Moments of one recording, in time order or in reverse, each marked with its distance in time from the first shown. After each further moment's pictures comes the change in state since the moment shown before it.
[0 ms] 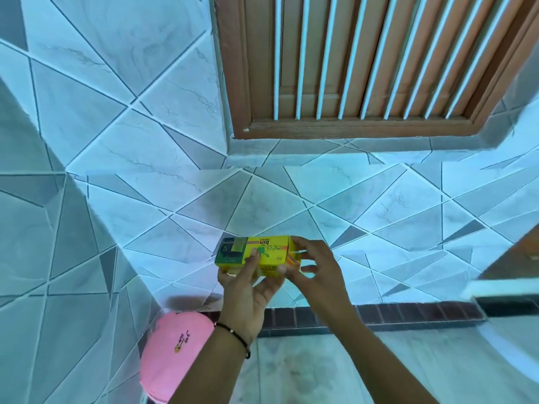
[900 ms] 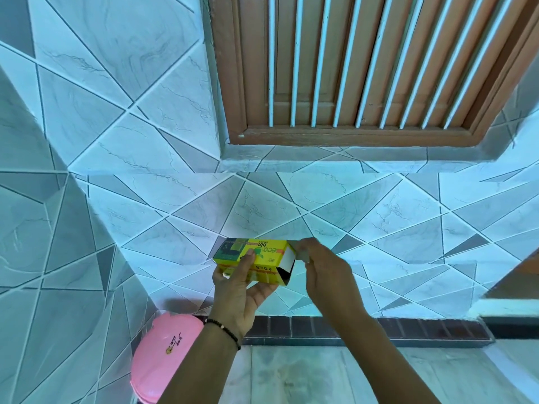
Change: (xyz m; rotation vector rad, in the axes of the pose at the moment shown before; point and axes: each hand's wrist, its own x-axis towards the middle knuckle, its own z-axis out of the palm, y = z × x) left_hand 0.005 -0.020 0.022 0.064 0.077 -0.011; right_hand 0.009 0.004 -0.052 -0.601 0.017 -0.299
